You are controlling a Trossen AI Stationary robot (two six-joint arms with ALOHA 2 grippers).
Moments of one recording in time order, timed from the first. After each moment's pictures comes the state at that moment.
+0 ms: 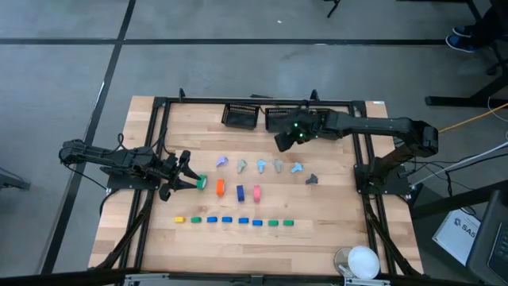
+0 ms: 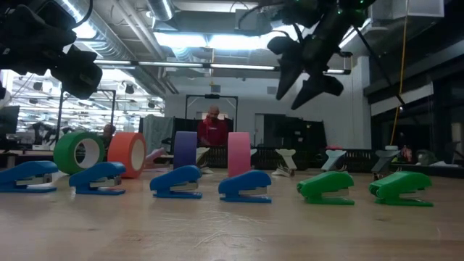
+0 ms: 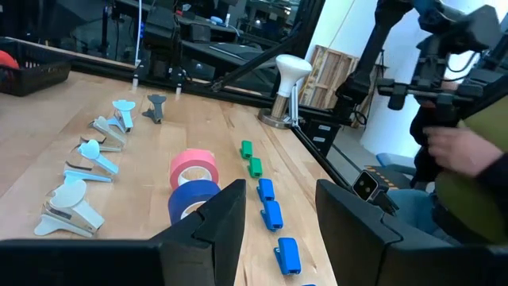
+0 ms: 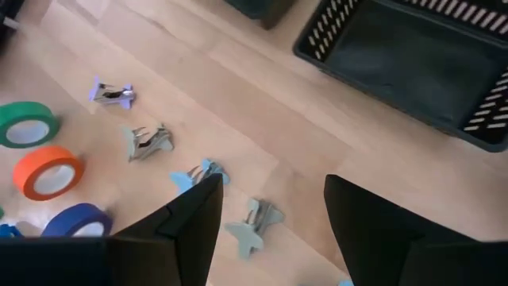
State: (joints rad) left arm -0.14 0.11 0.01 0.04 0.15 -0.29; right arm -0.23 1.49 1.12 -0.61 0.10 0.75
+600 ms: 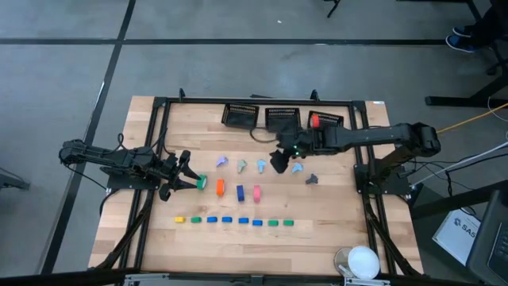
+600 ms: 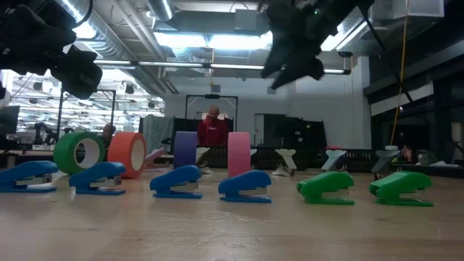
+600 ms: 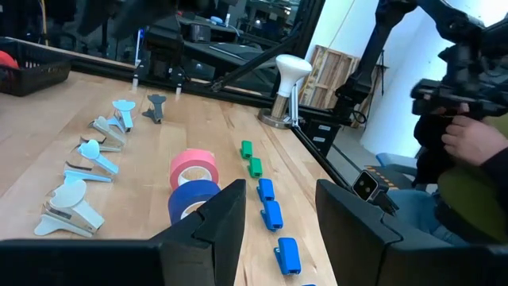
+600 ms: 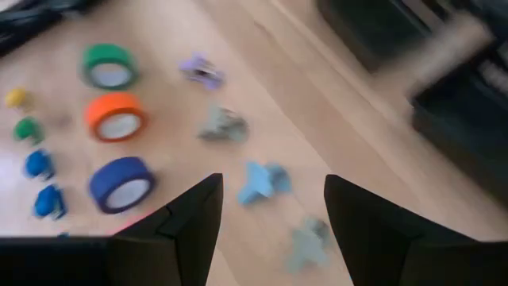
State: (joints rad) left arm -0.14 0.11 0.01 0.04 0.15 -0.29; right arm 0.00 1.50 1.12 -0.45 0.20 0.49
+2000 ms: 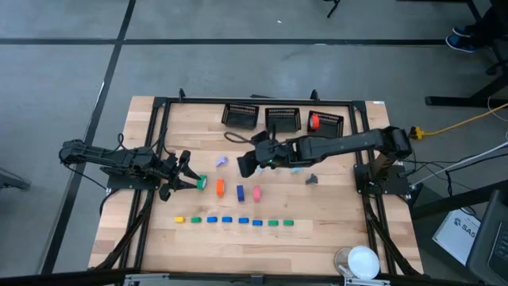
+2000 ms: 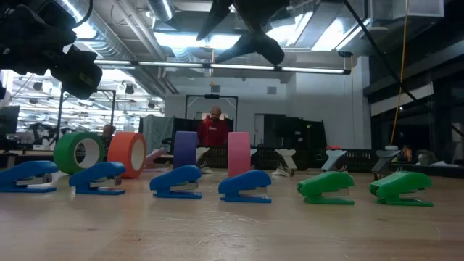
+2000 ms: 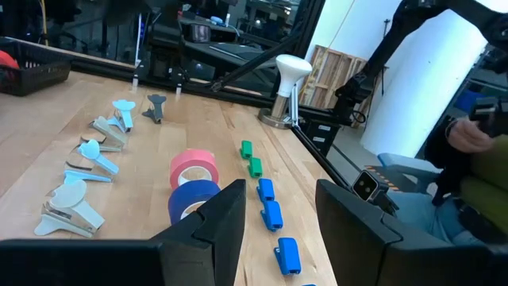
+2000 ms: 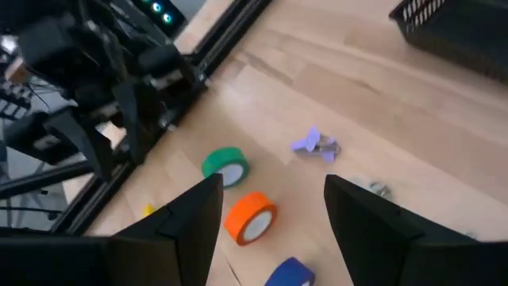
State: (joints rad) left arm -0.14 0.11 0.01 0.04 0.15 -0.29; right arm 0.12 1.79 1.47 -0.37 0.32 0.94
